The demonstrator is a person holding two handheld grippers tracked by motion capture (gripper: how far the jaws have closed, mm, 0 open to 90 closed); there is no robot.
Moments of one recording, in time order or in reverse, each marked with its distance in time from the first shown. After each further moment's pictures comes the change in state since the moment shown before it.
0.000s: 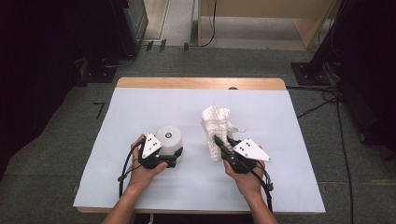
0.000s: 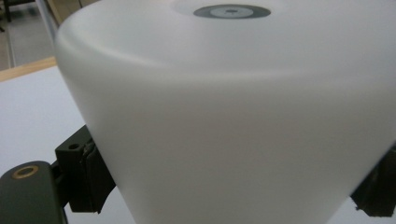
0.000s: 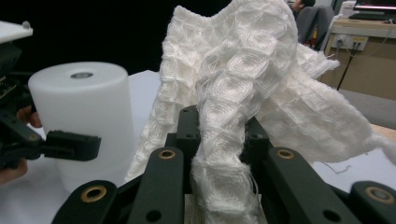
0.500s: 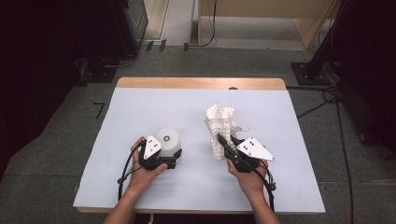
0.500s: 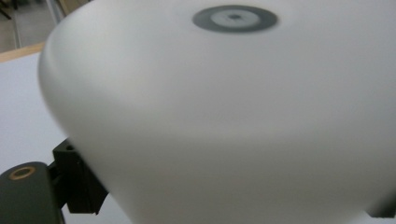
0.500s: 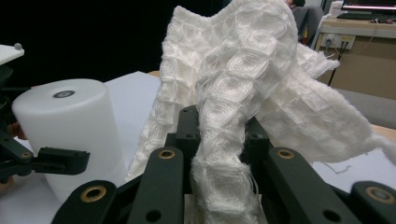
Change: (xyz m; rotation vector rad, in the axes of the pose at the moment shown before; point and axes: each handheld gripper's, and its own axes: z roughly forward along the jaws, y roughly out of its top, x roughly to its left) left arm 0.001 -0.011 0.003 0.039 0.031 -0.020; right arm -0.006 0.000 -0.002 -0.003 -0.023 0.006
